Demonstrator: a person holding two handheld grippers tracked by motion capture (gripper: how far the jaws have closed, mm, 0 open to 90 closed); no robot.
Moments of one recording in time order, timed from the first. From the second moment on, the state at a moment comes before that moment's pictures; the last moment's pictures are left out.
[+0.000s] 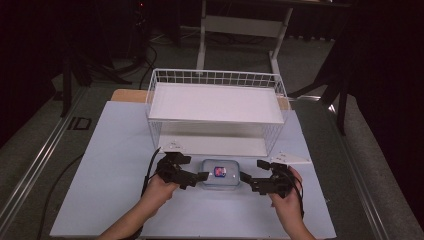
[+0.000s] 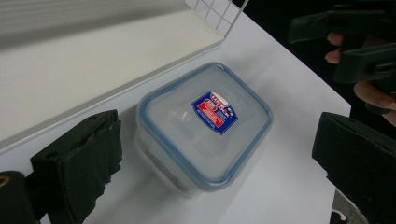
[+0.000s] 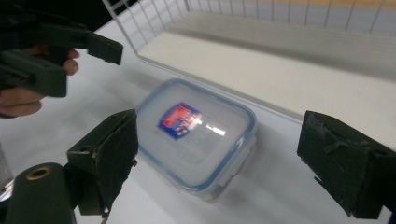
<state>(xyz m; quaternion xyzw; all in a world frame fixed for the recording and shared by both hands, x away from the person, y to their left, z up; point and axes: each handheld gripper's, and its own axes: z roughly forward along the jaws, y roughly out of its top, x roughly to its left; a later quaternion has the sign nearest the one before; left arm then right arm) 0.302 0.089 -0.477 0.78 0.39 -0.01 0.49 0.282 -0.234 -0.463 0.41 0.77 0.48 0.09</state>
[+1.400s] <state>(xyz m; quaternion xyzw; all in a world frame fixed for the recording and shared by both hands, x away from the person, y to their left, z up) 0.322 0.078 -0.519 0.74 0.50 -0.14 0.43 0.322 -0.221 -0.516 0.58 0.69 0.41 -0.16</state>
